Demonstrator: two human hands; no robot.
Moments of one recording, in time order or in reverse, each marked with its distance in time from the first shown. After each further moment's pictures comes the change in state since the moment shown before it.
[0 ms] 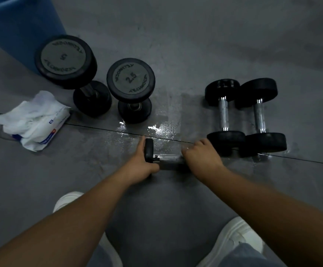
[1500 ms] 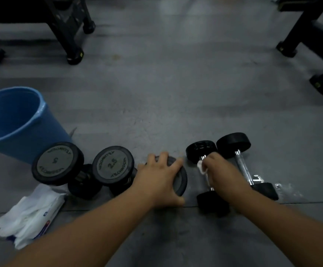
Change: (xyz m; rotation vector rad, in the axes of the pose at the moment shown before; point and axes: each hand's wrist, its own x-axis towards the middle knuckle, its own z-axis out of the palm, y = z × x) left_hand 0.019 0.192 0.012 1.378 0.168 0.581; right_hand 0.002 0.135 -0.052 0.601 0.417 0.309
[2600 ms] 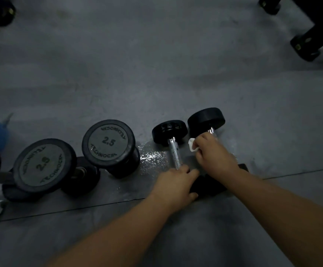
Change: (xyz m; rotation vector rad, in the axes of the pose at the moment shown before) left_hand 0.085 0.118 0.091 -0.156 -0.095 0.237; right_hand 0.016 0.118 0.035 0.067 0.028 0.124
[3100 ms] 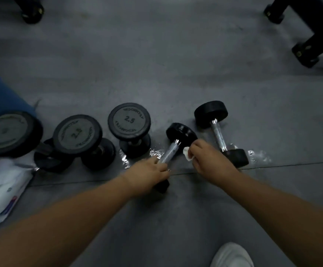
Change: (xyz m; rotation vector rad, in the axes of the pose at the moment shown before) left_hand -0.090 -0.066 -0.007 0.286 -0.032 0.319; right_hand -0.066 -0.051 -0.007 -0.100 -0.136 -0.218
